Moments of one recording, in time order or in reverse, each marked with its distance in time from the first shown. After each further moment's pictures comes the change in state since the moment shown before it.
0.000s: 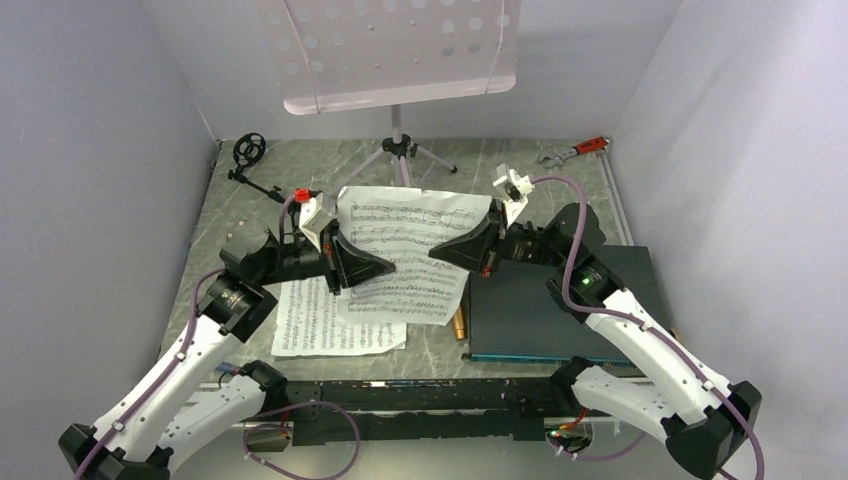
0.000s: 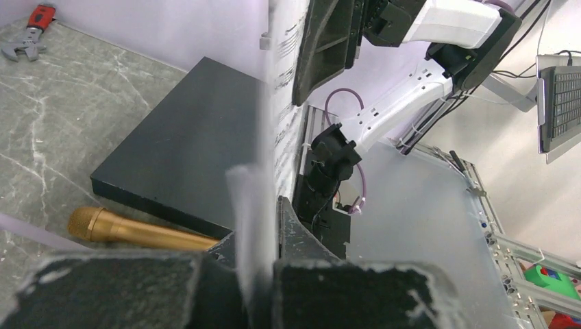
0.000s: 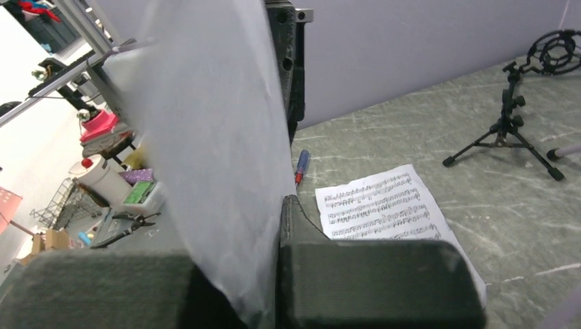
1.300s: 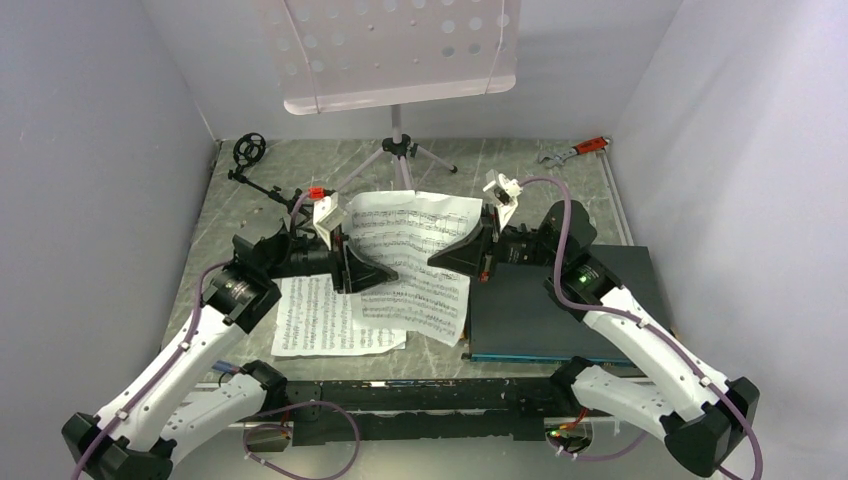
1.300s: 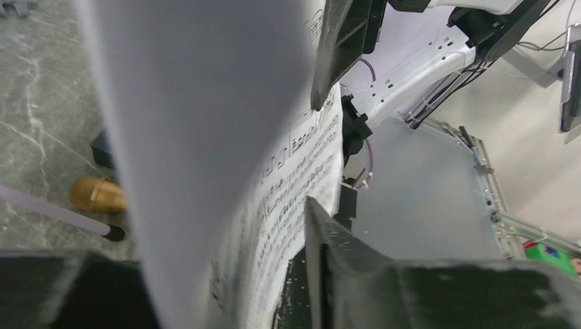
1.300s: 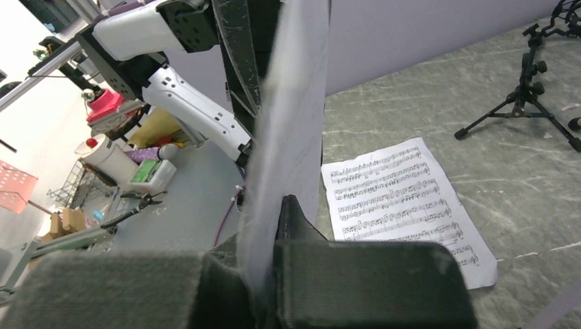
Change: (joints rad) left arm 0.000 0.051 0.048 -0.148 0.016 0.105; right arm 0.000 0.012 -0.001 -0.095 -0.026 -0.048
